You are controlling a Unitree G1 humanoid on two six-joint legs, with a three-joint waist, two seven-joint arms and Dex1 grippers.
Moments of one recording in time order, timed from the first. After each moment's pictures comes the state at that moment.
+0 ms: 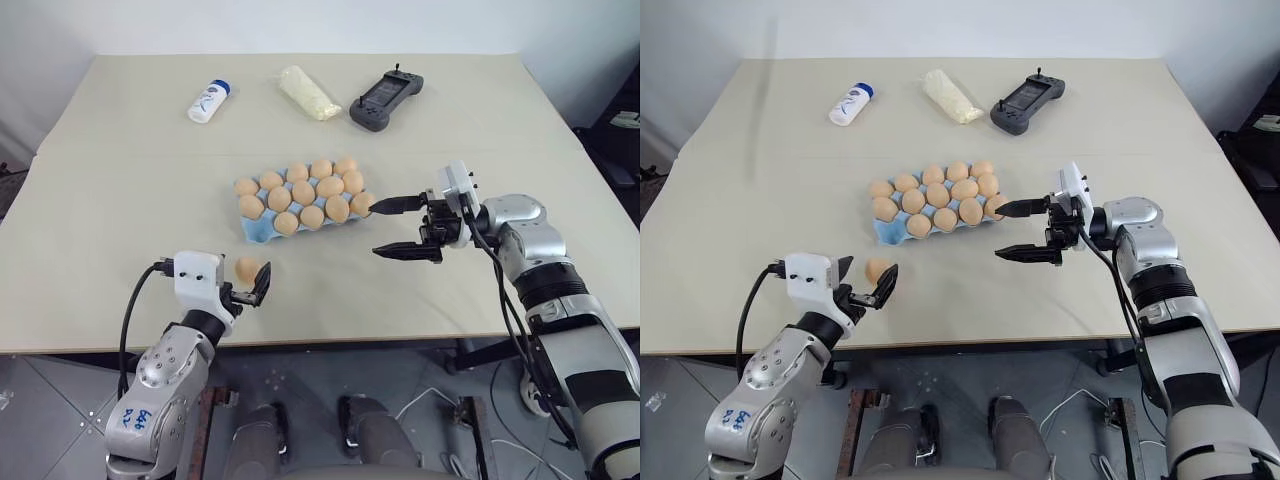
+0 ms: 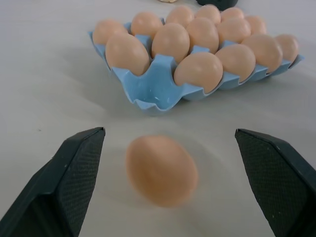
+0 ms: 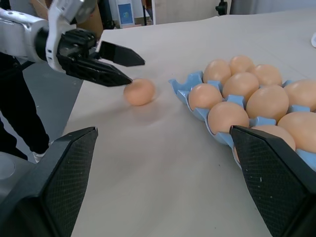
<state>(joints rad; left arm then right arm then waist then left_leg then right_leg) 0.05 0.23 0.06 -0.69 -0.33 0.74 0.02 -0.91 -0.59 0.26 0.75 0.56 -0.02 1.54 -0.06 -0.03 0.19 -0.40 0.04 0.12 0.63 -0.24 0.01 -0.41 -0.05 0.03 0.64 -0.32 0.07</state>
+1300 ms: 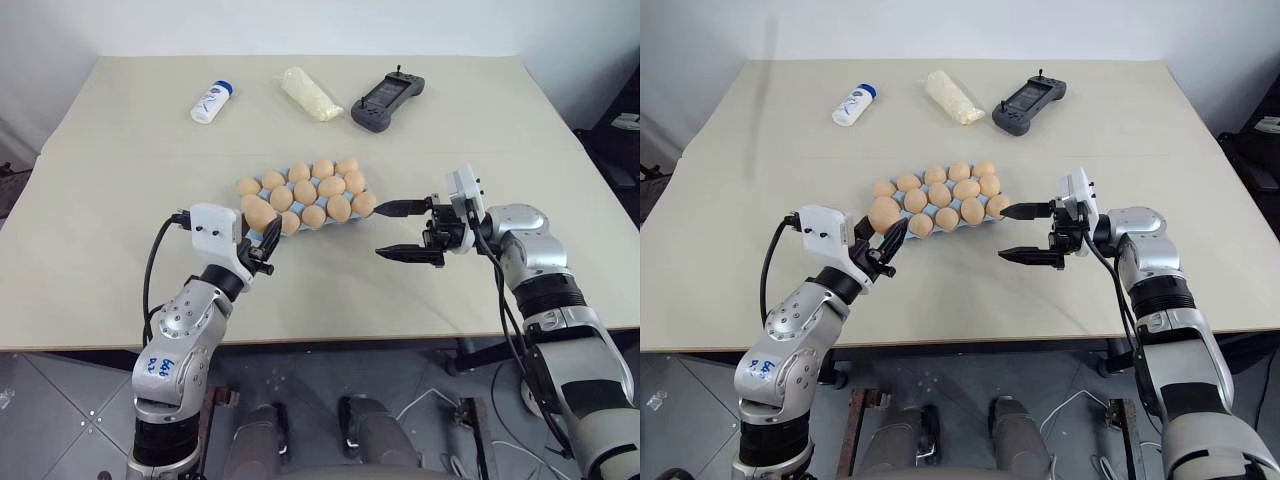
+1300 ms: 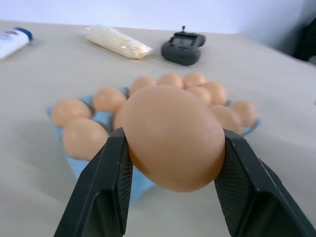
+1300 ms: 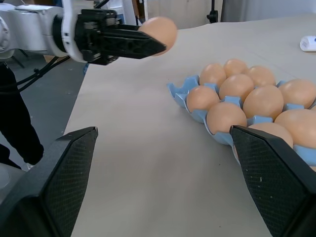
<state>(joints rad) -0.22 0.16 0.05 -0.47 -0.26 0.61 -0.06 -0.84 -0.55 0.12 0.71 0.50 0.01 1.54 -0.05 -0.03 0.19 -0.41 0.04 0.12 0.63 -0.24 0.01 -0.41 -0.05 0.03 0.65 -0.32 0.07</state>
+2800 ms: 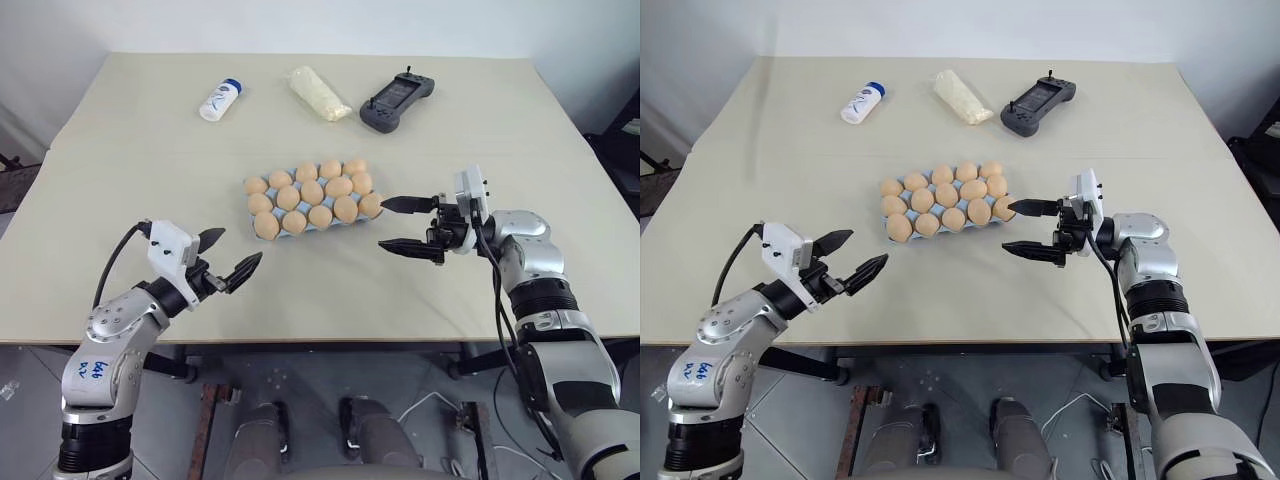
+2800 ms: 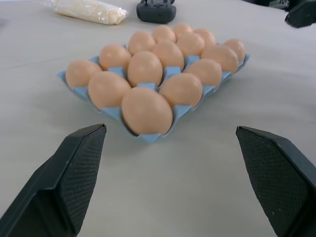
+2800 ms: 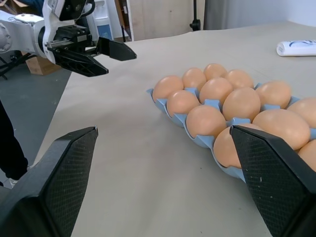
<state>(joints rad) -0.11 0.49 0.23 -0.36 -0.41 0.50 -0.55 -0.84 -0.50 -0.01 0.77 0.42 -0.03 1.53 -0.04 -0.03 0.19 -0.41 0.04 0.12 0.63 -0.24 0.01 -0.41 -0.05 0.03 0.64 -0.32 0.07</state>
